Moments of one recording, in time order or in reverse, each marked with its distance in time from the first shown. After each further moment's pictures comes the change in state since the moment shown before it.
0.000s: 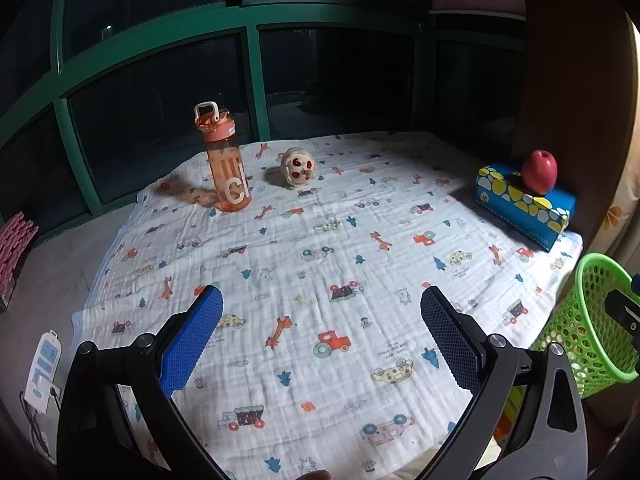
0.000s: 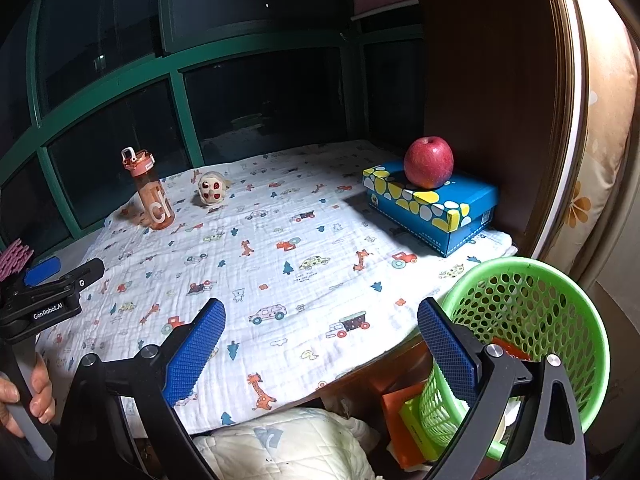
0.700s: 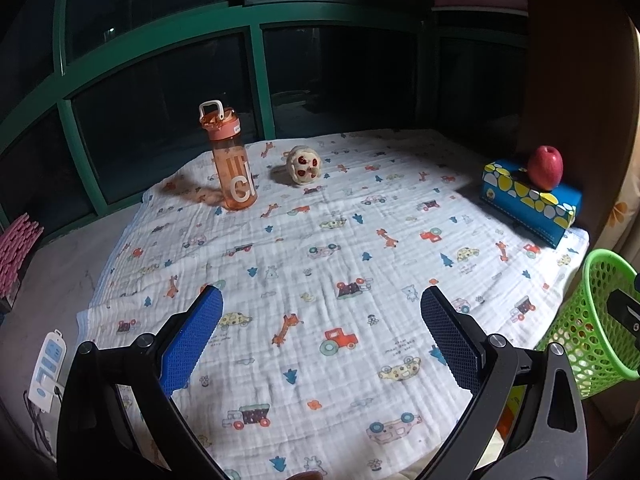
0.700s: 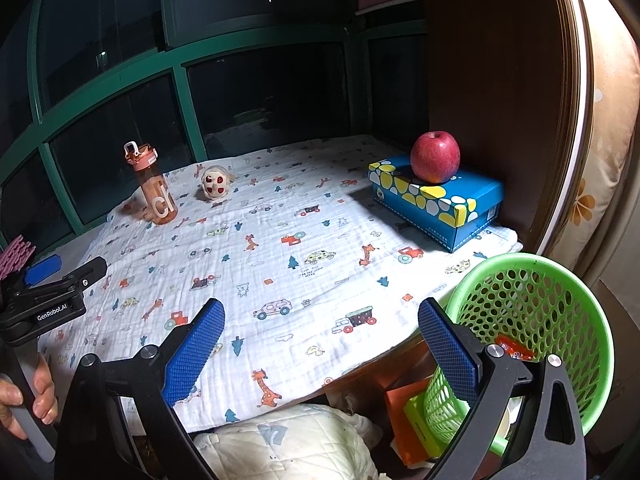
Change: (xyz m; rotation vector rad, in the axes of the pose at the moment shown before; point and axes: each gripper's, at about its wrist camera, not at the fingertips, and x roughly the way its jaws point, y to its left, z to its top) left arm 0.002 0.001 -0.002 0.006 0.003 0.023; right arm 0.004 0.006 -0.002 -0.006 0.015 0.006
